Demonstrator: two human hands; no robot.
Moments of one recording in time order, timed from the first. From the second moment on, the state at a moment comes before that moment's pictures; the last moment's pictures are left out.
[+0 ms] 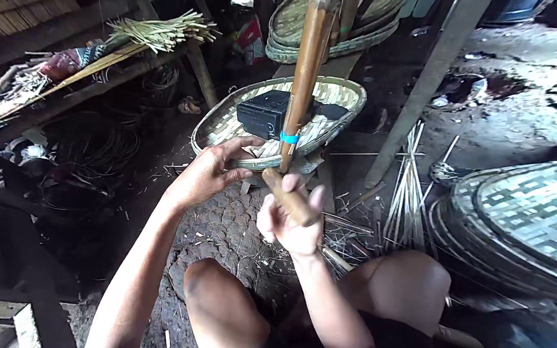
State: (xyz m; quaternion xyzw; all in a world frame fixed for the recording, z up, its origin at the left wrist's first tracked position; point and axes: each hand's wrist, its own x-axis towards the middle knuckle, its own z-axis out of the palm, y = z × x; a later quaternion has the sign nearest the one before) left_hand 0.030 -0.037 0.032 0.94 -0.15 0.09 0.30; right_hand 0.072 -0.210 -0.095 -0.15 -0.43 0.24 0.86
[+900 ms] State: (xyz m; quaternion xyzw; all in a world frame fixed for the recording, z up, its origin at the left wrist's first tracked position) left_hand 0.026 -0.030 0.045 0.93 -0.11 0.14 0.32; right_hand 0.173 -0.275 -0.042 -0.73 -0.28 -0.30 0.54
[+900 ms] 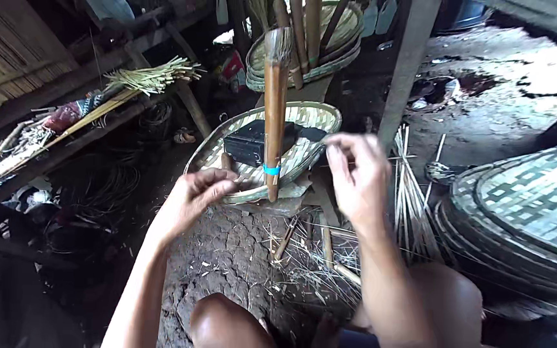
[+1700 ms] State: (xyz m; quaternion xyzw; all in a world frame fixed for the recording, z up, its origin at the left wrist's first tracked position) left_hand 0.038 -0.089 0.032 0.94 -0.11 0.29 0.11; right_hand 0.255 -0.279 0.052 -0.84 -0.26 -0.18 0.44
